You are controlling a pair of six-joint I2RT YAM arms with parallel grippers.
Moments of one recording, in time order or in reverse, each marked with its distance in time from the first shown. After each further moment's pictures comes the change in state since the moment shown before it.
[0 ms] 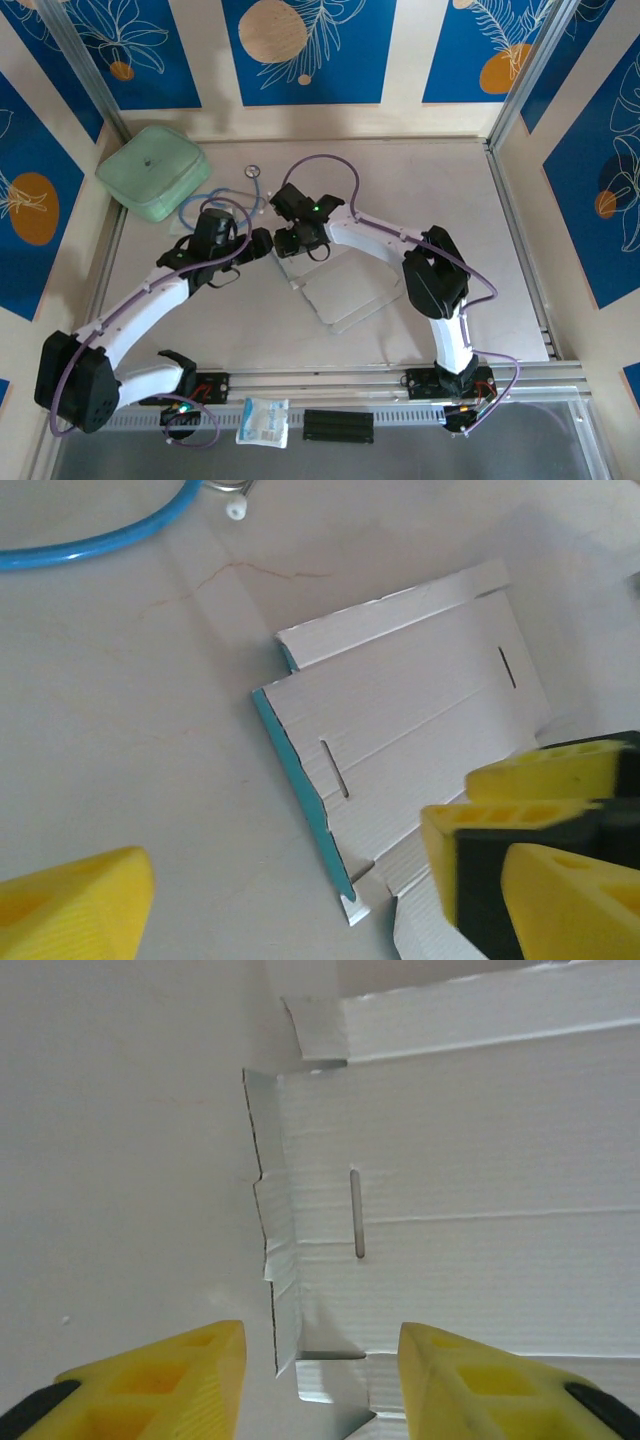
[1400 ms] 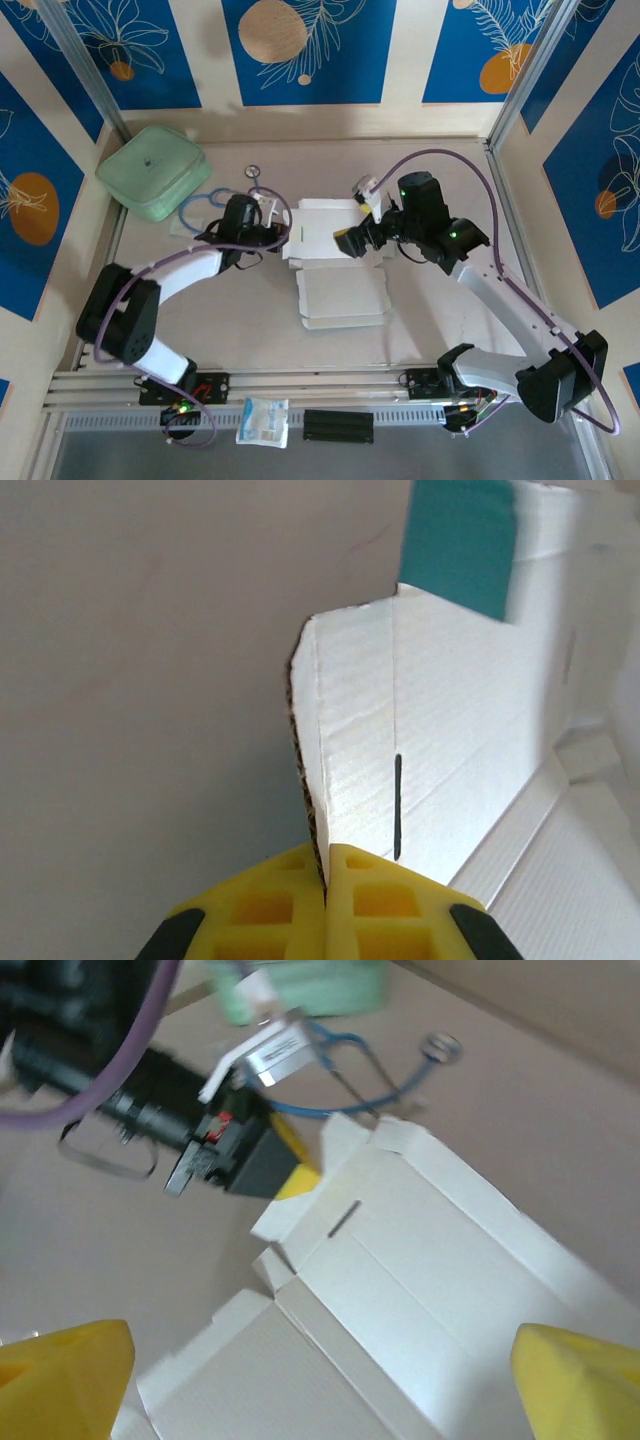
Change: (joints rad) left arm -0.026 0.333 0.034 0.455 0.246 0.466; right arm -0.330 -0.818 -0.536 0.232 -0.404 -0.689
